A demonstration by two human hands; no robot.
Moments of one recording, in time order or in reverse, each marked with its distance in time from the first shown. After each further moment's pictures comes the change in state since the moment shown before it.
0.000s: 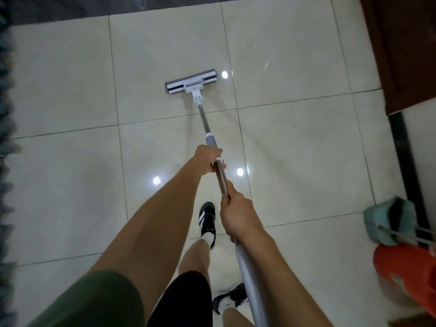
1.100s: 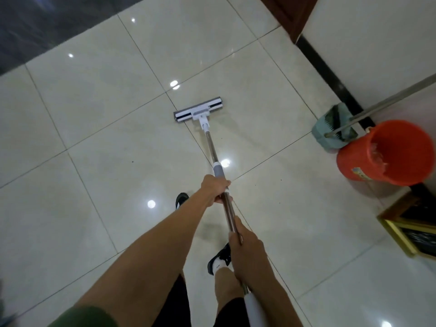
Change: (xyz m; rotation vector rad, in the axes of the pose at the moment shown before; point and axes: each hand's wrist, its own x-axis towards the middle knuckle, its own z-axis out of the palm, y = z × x) left_hand -0.186 -0.339 0.194 0.583 -0.160 0.025; right_hand -0.256 0.345 0.059 0.478 0.208 0.210
